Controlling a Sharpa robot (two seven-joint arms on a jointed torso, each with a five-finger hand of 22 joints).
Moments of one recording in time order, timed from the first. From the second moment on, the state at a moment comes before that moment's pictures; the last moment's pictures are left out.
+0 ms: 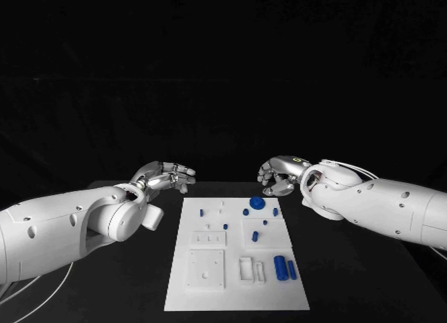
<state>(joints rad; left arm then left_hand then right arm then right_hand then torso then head) 1.37 -0.83 -0.24 1.44 -0.11 -0.32 0.26 1.18 -0.18 0.61 -0.28 0.18 0.84 0.17 0.35 0.54 1.14 0.10 0.27 0.21 1.04 0.02 0.72 0.69 0.11 0.71 -0.01 0.80 1.28 1.38 -0.63 -0.22 1.19 -1.37 -0.30 0.02 1.17 -0.19 0.59 -0.26 0.37 0.85 0.18 0.38 0.38 1.16 0.11 0.07 0.14 1.33 -0.01 1.10 0.87 0.23 1.17 0.01 0.78 1.31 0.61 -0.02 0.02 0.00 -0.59</state>
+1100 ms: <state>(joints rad) 1.43 -0.88 -0.23 1.55 -0.19 -0.25 0.25 1.09 -0.16 0.54 -0.28 0.17 0.84 0.16 0.32 0.55 1.17 0.10 0.19 0.22 0.98 0.08 0.53 0.56 0.05 0.62 -0.02 0.72 1.23 1.33 -0.51 -0.21 1.06 -1.67 -0.23 -0.11 1.09 -0.21 0.66 -0.24 0.22 0.88 0.16 0.38 0.41 1.20 0.09 0.07 0.15 1.33 -0.02 1.13 0.84 0.23 1.18 0.01 0.81 1.31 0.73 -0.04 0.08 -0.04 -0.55</state>
